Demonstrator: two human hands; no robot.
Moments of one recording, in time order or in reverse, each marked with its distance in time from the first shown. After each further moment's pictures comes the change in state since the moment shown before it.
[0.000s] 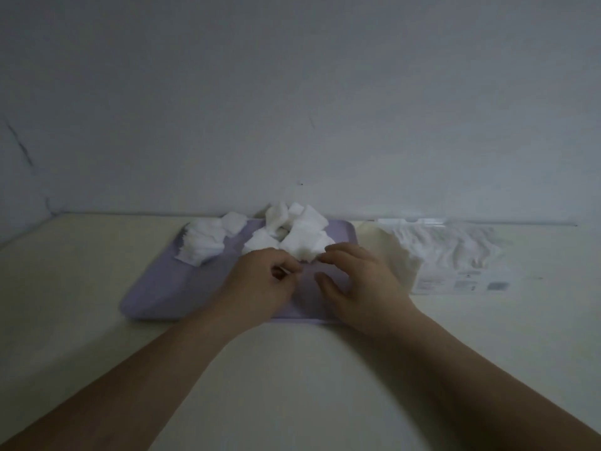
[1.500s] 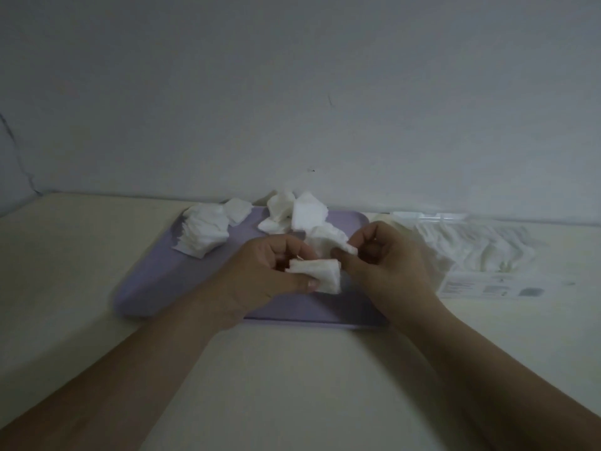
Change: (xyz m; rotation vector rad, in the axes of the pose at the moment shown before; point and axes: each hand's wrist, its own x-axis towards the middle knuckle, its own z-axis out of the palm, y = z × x) left_hand 0.012 -0.025 -0.014 -0.671 -0.286 -0.128; right_hand 0.024 -0.007 0.011 0.671 0.159 0.441
